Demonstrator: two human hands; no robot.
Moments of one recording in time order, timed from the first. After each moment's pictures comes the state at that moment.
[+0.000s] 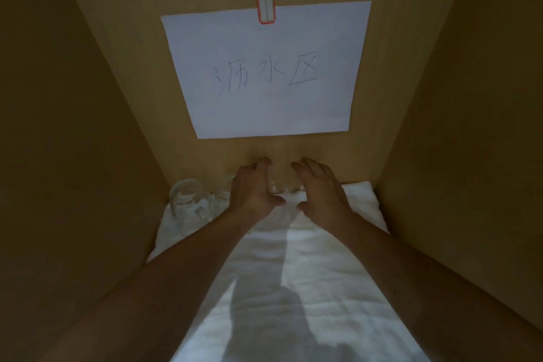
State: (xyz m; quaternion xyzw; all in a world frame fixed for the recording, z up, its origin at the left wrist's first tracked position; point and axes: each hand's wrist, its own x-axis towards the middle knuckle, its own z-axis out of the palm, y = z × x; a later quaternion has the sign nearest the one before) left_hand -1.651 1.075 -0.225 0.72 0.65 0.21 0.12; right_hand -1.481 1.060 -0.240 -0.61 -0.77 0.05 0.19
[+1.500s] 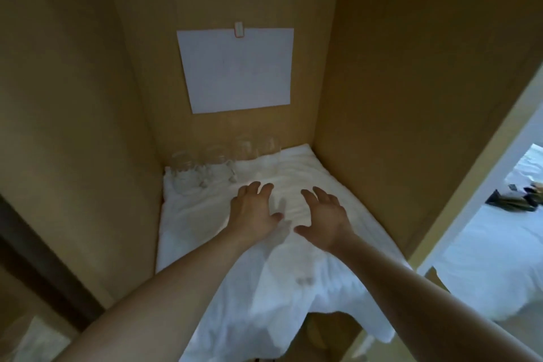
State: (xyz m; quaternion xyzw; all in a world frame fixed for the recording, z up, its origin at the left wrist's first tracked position) left_hand -1.694 0.847 -0.239 0.84 0.51 0.14 0.10; right_hand -1.522 0.770 -0.238 -0.77 -0.63 0.05 0.09
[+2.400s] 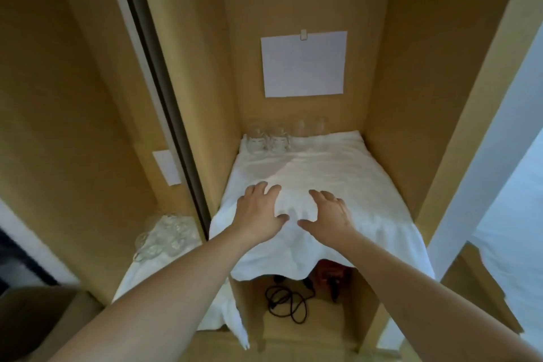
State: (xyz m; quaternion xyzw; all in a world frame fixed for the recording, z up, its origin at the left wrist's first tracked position) left_hand -1.748 0.603 -0.212 0.77 0.63 0.13 0.06; right_hand -1.560 0.604 -0.232 -0.67 -0.72 0.14 0.15
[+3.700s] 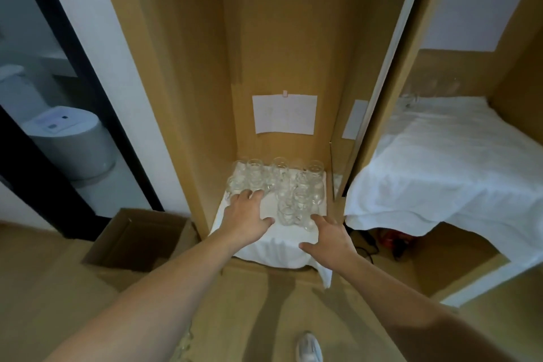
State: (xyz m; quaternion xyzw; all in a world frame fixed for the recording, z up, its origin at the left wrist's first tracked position) left_hand -2.183 0.487 -0.310 0.68 0.71 0.11 0.18; right_hand -1.968 0.484 -0.336 -0.65 -0.72 0.23 0.01
